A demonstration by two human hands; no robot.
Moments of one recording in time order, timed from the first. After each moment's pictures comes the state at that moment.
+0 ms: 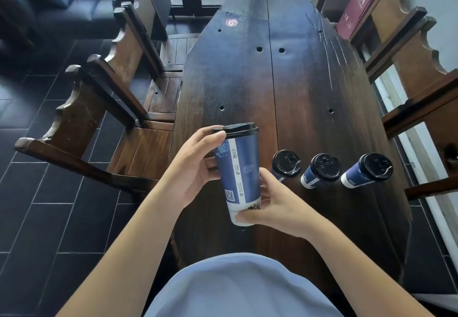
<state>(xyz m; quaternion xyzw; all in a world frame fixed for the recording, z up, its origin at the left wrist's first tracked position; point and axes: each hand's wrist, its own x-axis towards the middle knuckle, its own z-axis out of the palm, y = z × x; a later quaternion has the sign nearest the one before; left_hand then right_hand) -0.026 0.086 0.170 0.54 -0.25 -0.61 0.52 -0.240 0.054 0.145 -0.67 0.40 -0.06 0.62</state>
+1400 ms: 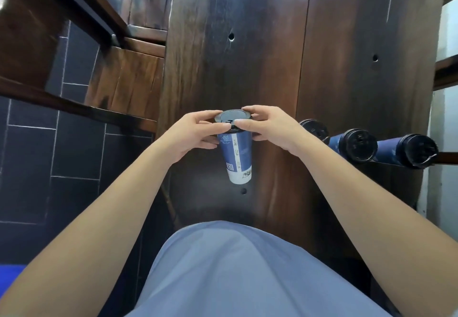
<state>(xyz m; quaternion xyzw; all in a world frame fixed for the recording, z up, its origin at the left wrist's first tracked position) 0.045 0.027 0.027 0.67 -0.23 -0.65 0.28 -0.145 -0.084 0.038 -0.60 0.49 0.07 0.62</state>
